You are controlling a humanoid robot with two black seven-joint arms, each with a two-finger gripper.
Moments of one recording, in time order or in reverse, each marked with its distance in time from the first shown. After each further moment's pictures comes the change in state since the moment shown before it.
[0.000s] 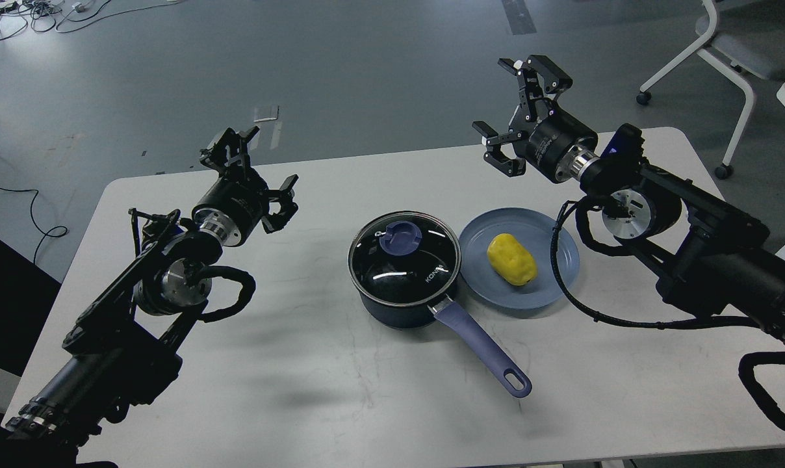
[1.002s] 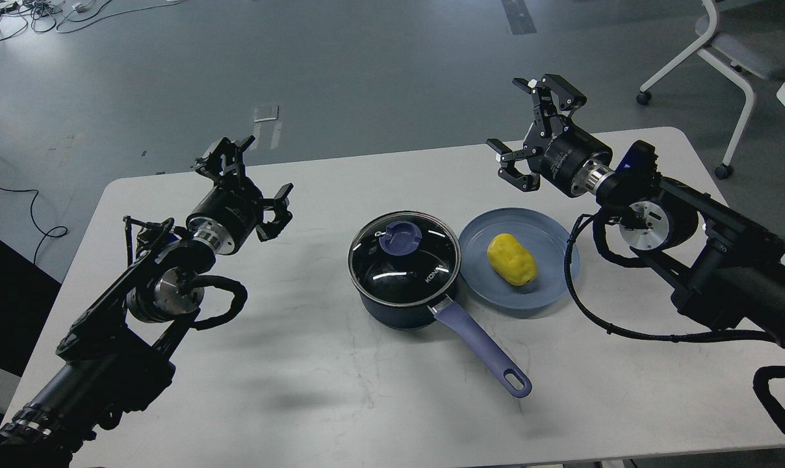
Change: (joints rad) left arm 0.013 0.003 0.006 0.029 0.005 -0.040 0.001; right arm -0.051 -0.041 0.044 0.016 0.010 0.038 -0.042
